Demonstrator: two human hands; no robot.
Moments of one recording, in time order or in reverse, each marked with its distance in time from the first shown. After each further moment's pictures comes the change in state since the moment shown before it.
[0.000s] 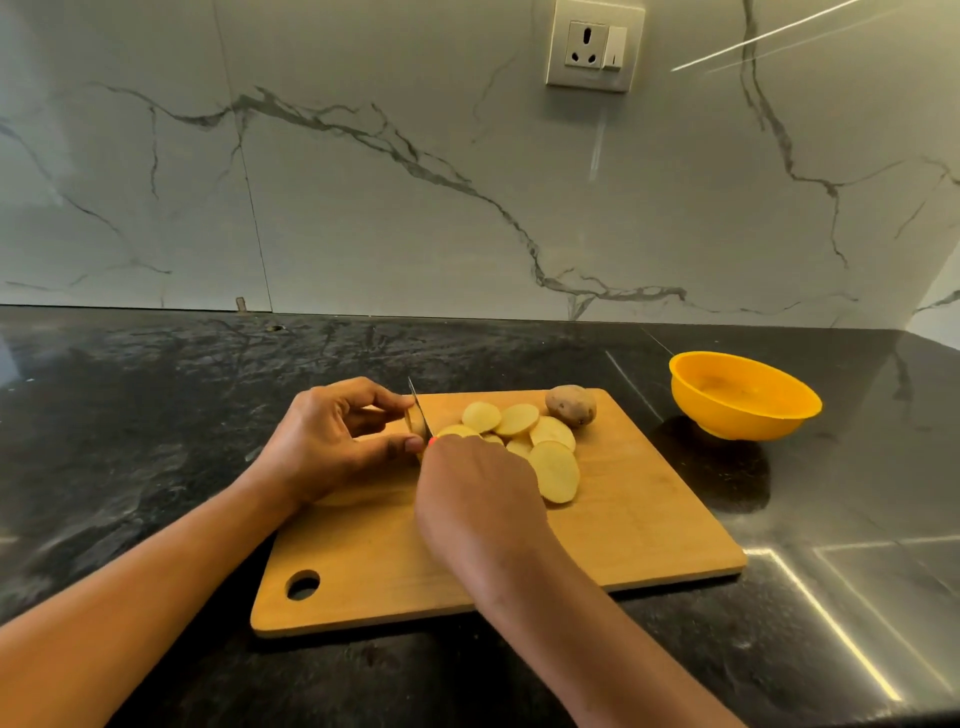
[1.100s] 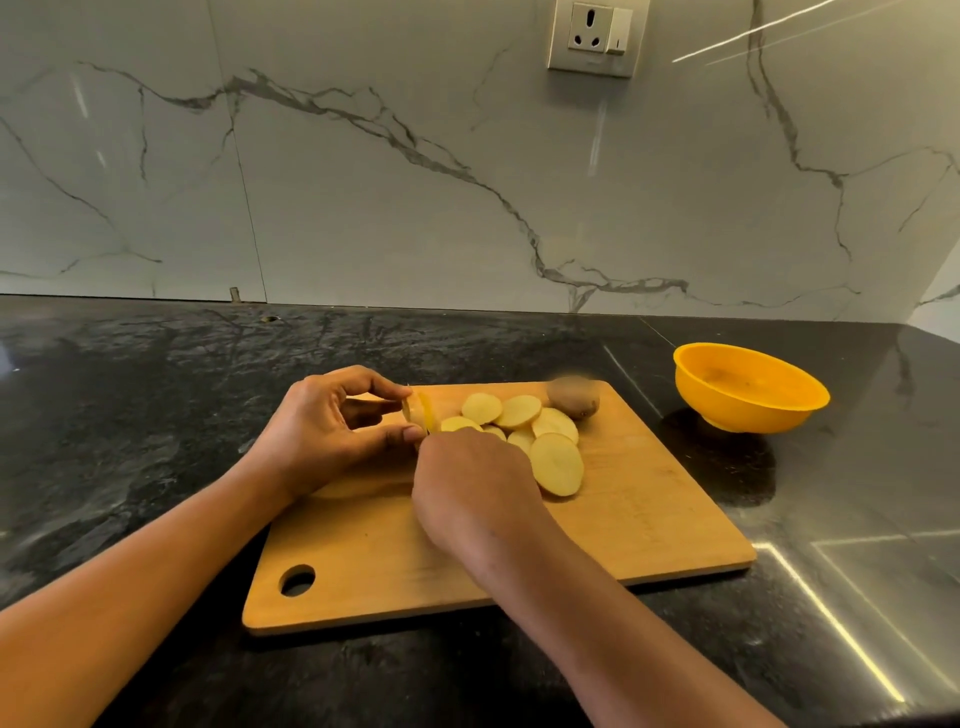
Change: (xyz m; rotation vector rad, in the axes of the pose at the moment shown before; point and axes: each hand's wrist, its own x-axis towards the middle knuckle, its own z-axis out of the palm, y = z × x) left_hand 0.001 -0.003 0.002 -0.020 0.006 -0.016; right_hand 0.012 0.003 0.006 -0.036 -0.049 -0.017
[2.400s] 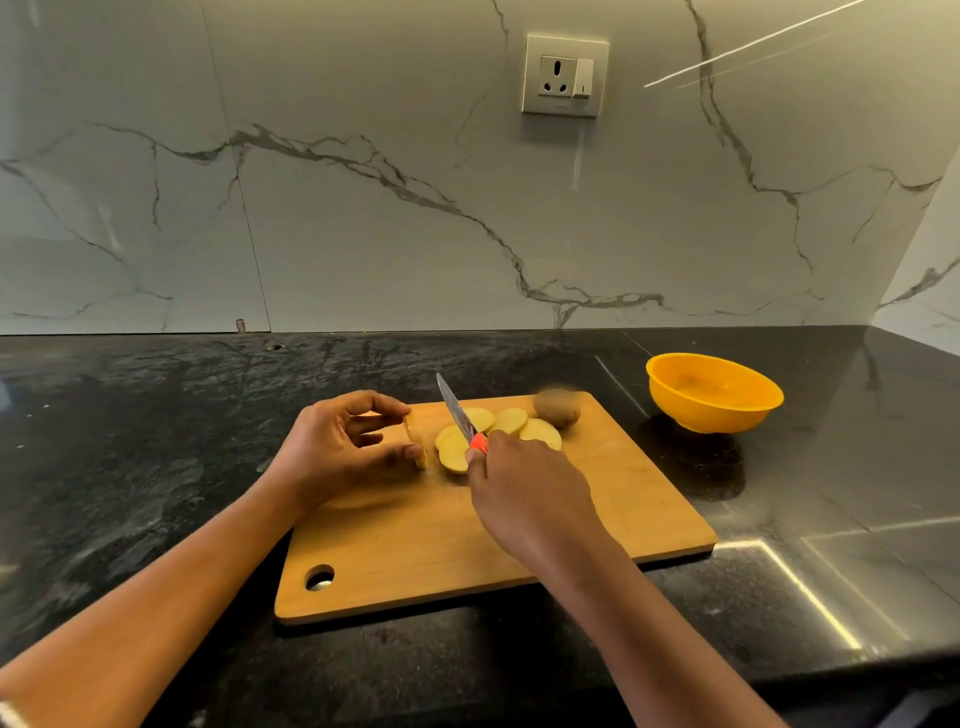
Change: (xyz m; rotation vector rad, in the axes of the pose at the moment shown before) left_hand -0.002 0.003 -0.004 -0.042 -0.037 -0.011; right_hand -0.028 0.035 0.002 0.164 0.330 0.093
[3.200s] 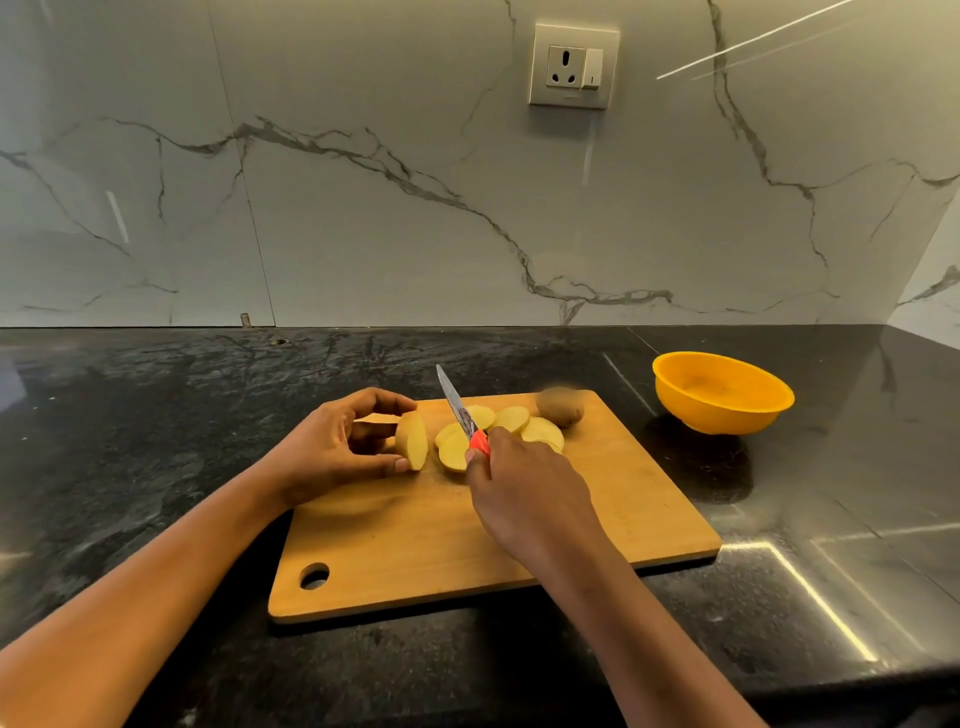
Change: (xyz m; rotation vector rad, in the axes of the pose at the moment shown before) left_hand 0.006 -0.008 -0.009 -0.076 -0.257 -0.068; right_hand 0.005 0.010 0.010 0.033 0.057 -0.054
